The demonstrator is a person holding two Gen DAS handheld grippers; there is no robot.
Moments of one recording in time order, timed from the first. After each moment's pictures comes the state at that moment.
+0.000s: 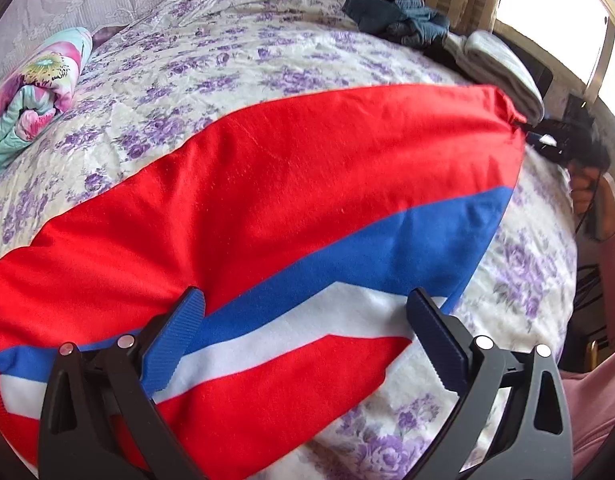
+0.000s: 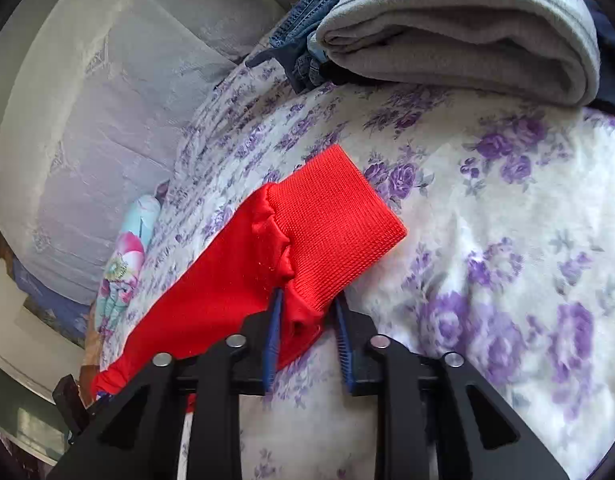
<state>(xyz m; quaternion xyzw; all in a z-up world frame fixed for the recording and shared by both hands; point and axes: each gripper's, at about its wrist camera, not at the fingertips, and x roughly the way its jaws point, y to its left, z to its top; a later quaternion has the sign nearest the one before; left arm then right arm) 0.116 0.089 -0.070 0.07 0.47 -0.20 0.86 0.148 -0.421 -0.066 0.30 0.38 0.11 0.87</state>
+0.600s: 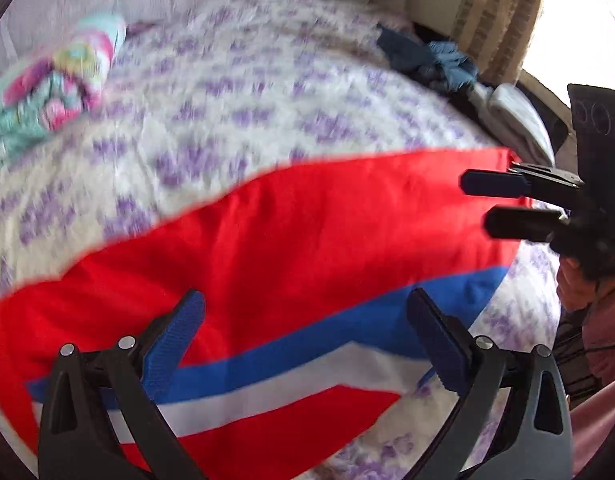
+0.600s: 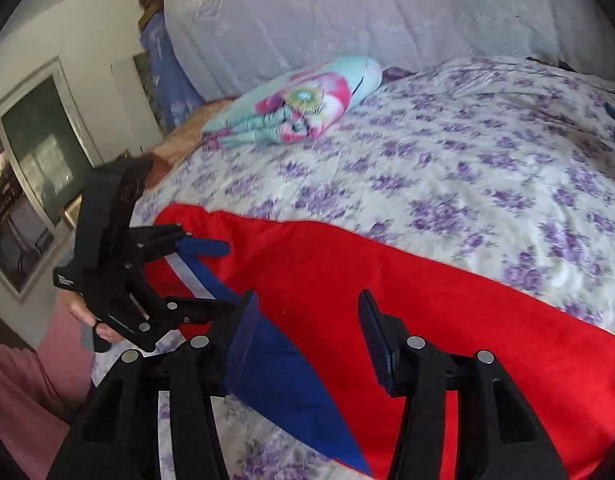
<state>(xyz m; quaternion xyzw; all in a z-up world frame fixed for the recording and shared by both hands) 0.142 0.109 -0.051 -0.01 0.47 -0.17 0.86 0.147 -0.080 0.000 -0.06 0.39 0.42 0.82</state>
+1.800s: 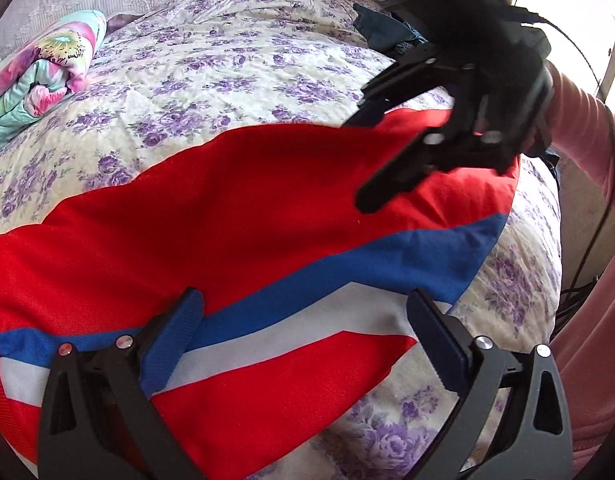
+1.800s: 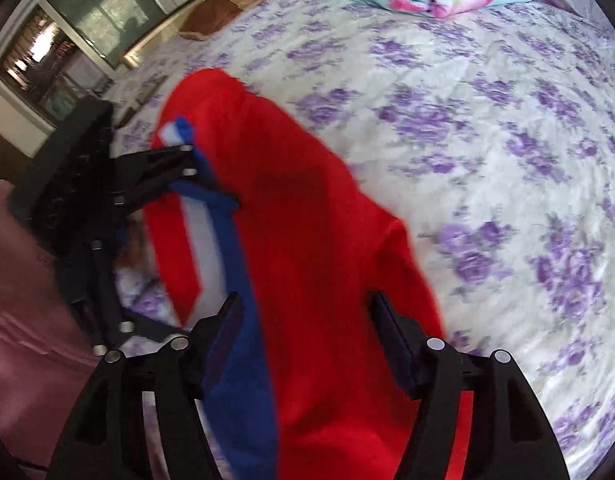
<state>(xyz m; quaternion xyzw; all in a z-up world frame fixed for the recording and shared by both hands) 0.117 0.110 -0.068 0.02 0.46 -0.21 0.86 0.225 0.012 -0.027 -0.25 0.53 0.54 0.61</state>
